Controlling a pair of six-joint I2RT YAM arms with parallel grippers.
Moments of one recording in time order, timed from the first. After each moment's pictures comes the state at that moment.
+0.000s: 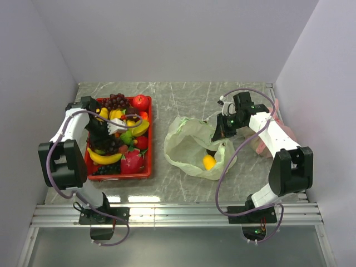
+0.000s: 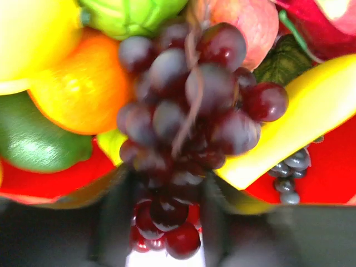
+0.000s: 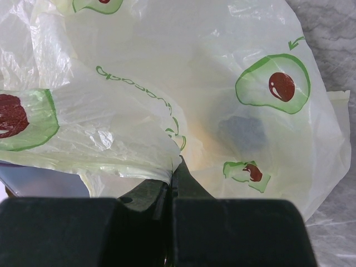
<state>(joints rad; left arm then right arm) 0.13 1.63 1.25 -1.10 0.24 1.39 0.17 1.54 1.23 -0.85 -0.57 0.02</state>
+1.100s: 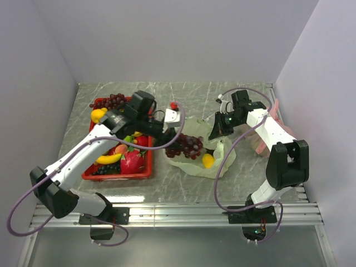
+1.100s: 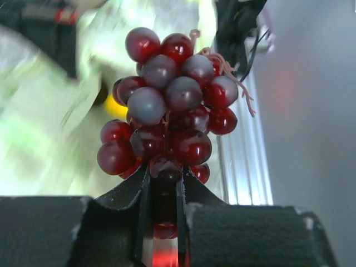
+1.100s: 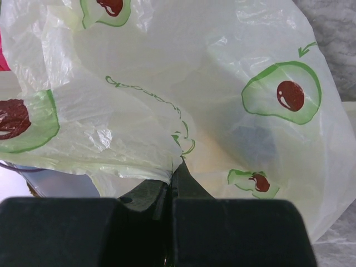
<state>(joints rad) -0.63 1.35 1.44 -0.85 0.89 0.52 0.17 1.62 1.26 -0.84 -0.62 0.05</state>
